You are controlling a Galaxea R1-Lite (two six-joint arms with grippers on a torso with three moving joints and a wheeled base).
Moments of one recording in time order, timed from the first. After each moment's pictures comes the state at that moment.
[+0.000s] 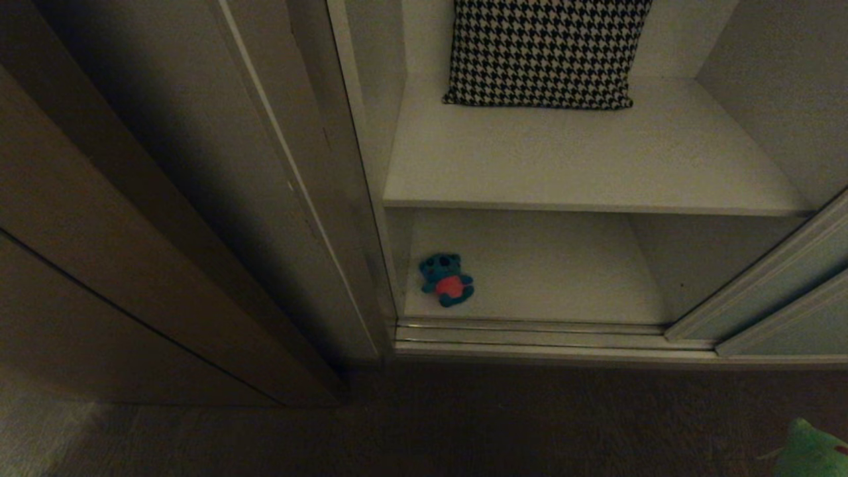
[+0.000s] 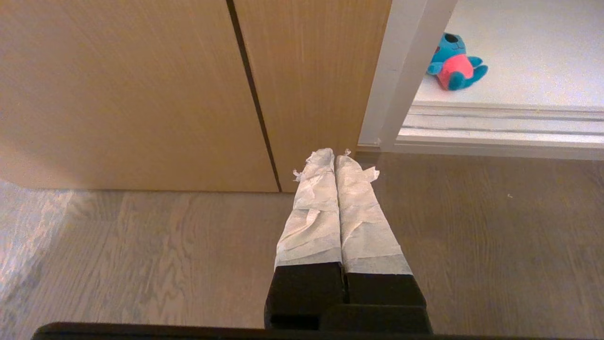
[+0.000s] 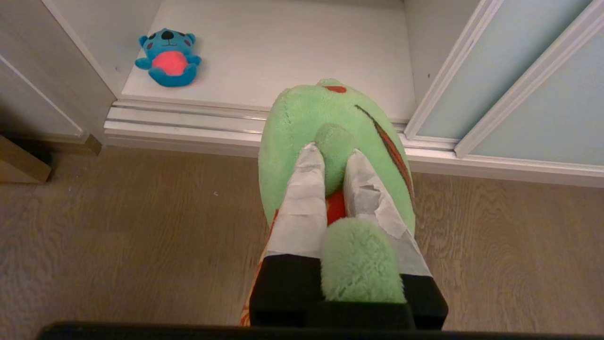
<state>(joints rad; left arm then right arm) -0.01 0.00 0.00 0.00 -0.01 0.02 -0.01 0.00 0.00 0.00 0.00 -0.01</state>
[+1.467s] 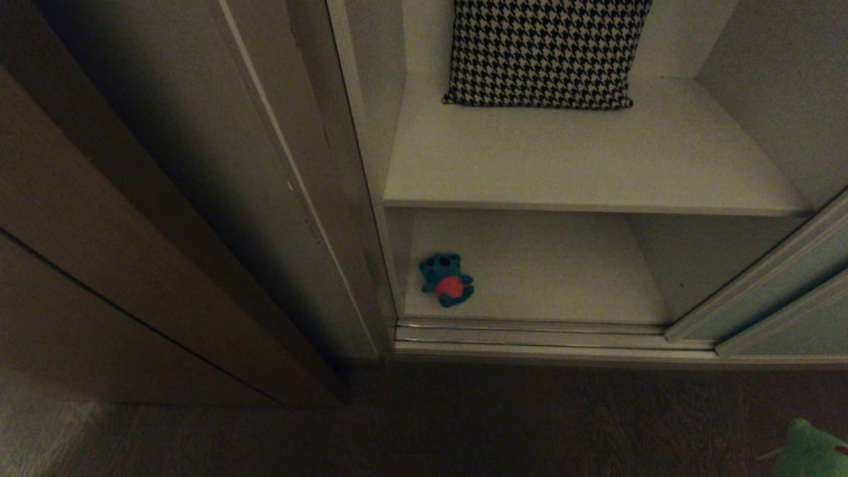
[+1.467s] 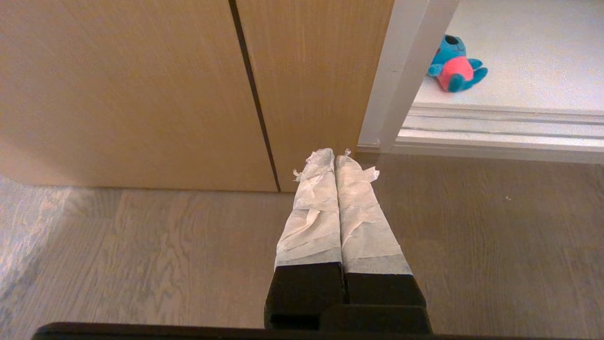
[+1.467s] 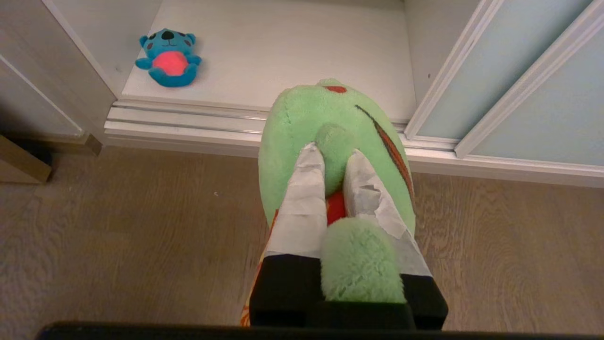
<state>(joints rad) -0.01 0.00 0.00 0.00 0.00 0.01 -0.01 0.00 0.00 0.00 0.00 -0.01</state>
